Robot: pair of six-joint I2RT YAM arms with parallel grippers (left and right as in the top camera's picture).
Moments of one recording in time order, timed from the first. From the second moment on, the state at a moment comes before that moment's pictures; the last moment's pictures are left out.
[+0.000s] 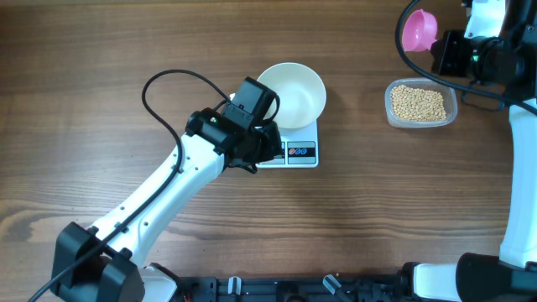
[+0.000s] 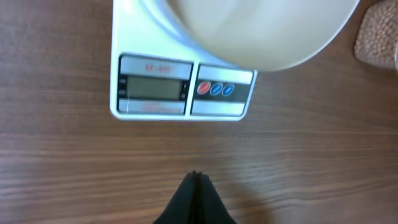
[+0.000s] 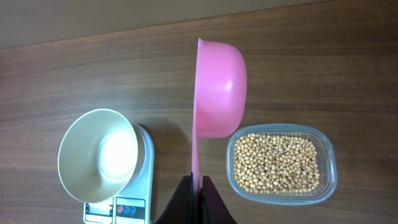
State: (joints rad) left arm -0.59 1.56 1.23 -0.84 0.16 -0.76; right arm -0.12 1.56 1.81 -1.12 -0.27 0.02
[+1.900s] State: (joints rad) left arm -0.73 1.81 0.99 -0.18 -0.08 -0.64; right arm -0.12 1.56 1.81 -1.09 -0.27 -0.01
